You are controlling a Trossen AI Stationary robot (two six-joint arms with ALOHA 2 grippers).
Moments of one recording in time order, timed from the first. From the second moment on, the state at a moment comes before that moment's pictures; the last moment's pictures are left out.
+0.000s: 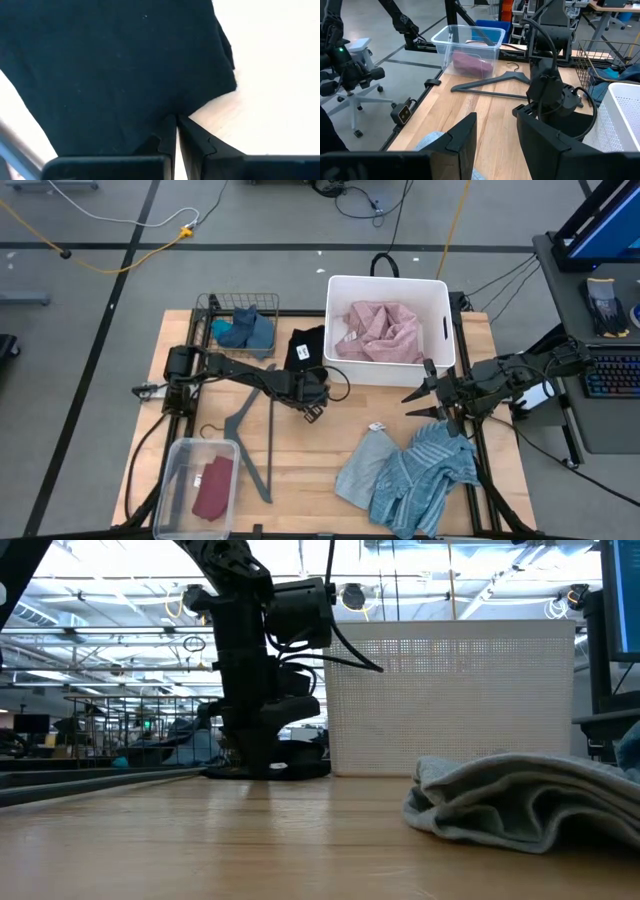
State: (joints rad) left arm -0.01 1.98 1.26 -0.66 -0.23 -0.76; right arm 0.33 0.68 0.84 -0.46 0.08 0.07
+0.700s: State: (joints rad) left arm -0.08 1.98 1.26 -0.64 0.05 -0.93; right arm 0.33 0.68 0.84 -0.46 0.08 0.07
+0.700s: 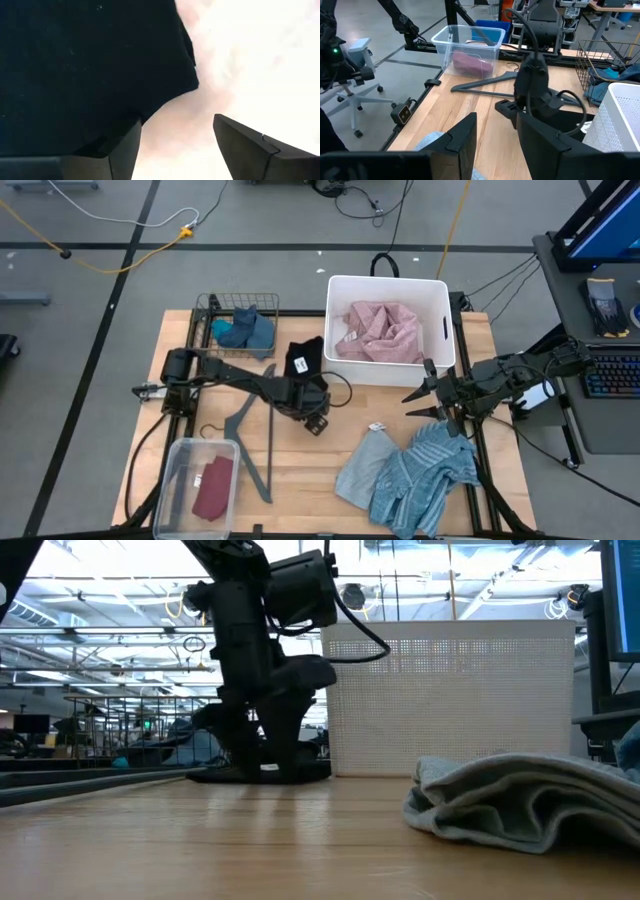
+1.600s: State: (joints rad) left arm -0.05 1.82 1.33 -0.73 -0.13 -1.14; right arm 0.33 0.68 0.84 -0.46 0.08 0.07
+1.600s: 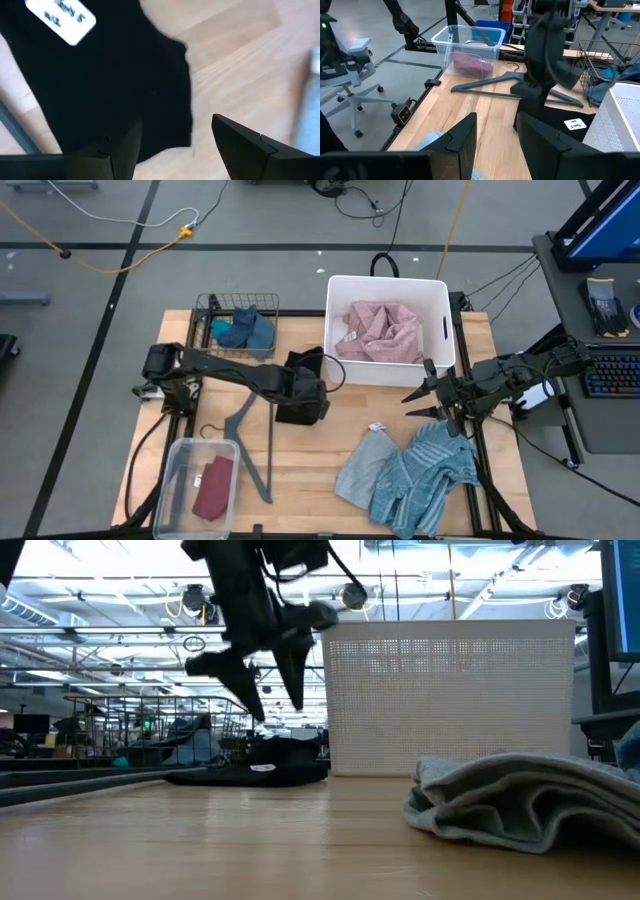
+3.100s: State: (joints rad) left arm -0.10 1.84 1.33 -0.76 -0.11 -1.29; right arm 0.33 0.68 0.84 -0.46 0.08 0.09
